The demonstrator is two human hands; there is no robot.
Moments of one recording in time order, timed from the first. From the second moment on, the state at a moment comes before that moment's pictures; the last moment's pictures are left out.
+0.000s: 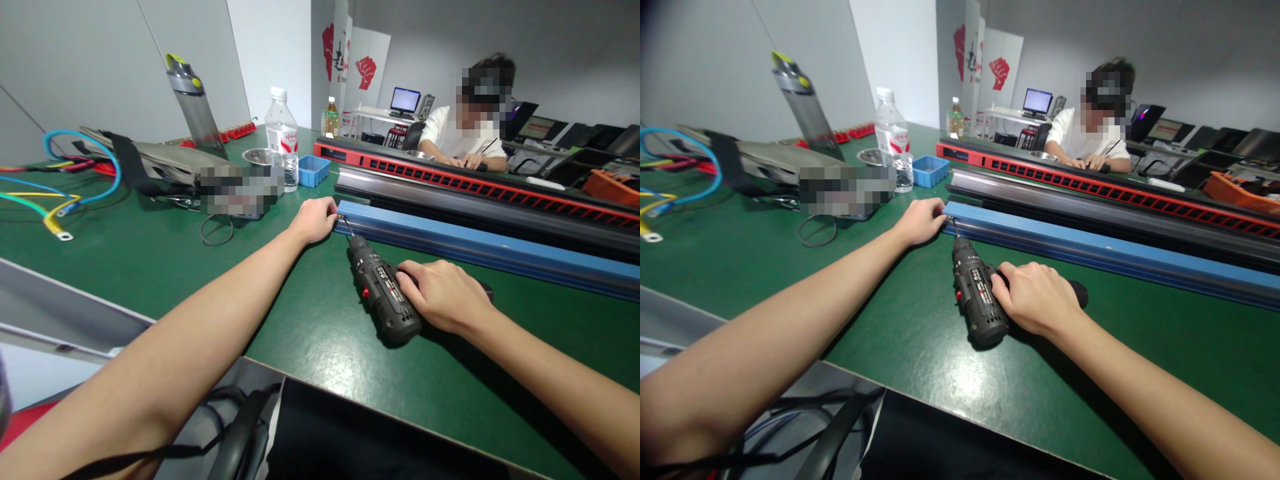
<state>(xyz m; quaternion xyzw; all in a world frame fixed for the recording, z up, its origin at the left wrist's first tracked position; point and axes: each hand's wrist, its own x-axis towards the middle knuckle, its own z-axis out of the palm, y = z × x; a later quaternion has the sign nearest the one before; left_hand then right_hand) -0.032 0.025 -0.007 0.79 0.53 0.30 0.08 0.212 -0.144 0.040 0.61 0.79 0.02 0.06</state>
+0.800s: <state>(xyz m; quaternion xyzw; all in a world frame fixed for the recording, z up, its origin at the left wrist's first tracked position) -0.030 0.024 -0.005 0.79 0.54 0.29 0.08 0.211 -0.145 0.040 0.62 0.78 0.01 0.06</state>
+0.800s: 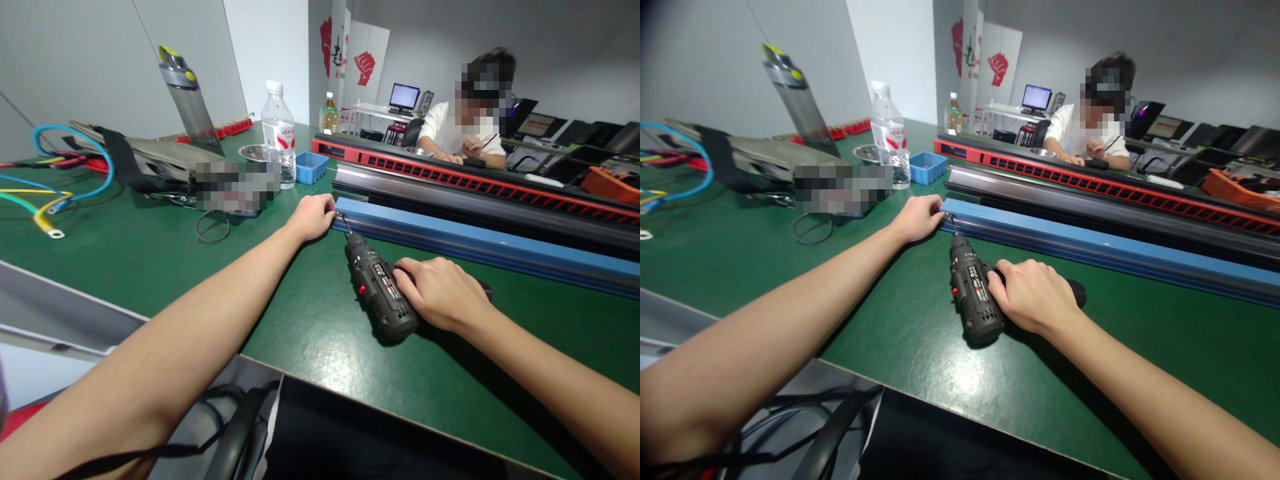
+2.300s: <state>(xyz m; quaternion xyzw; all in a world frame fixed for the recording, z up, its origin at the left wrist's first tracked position) -0.030 0.022 0.001 0.82 0.51 0.26 0.09 0.175 -0.158 0.069 0.48 0.86 -0.14 0.09</state>
